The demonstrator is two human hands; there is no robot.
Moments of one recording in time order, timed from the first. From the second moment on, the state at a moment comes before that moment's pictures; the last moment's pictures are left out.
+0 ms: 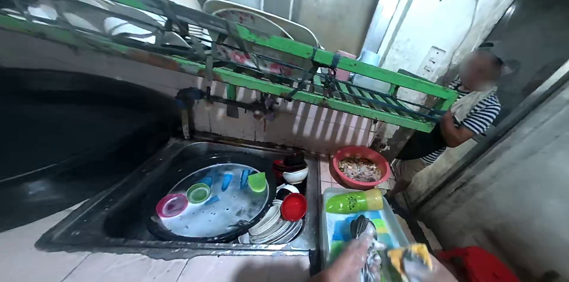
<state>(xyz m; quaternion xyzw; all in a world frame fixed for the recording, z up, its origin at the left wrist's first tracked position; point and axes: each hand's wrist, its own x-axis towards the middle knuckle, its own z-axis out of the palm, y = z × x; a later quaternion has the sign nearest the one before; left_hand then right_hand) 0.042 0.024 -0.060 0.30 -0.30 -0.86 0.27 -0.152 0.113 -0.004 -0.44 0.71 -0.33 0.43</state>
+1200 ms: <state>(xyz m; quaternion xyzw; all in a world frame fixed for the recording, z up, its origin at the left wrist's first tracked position) 0.041 0.035 -0.059 0.45 -0.45 -0.74 0.20 -0.120 0.065 -0.001 -0.52 0.79 -0.30 0.14</state>
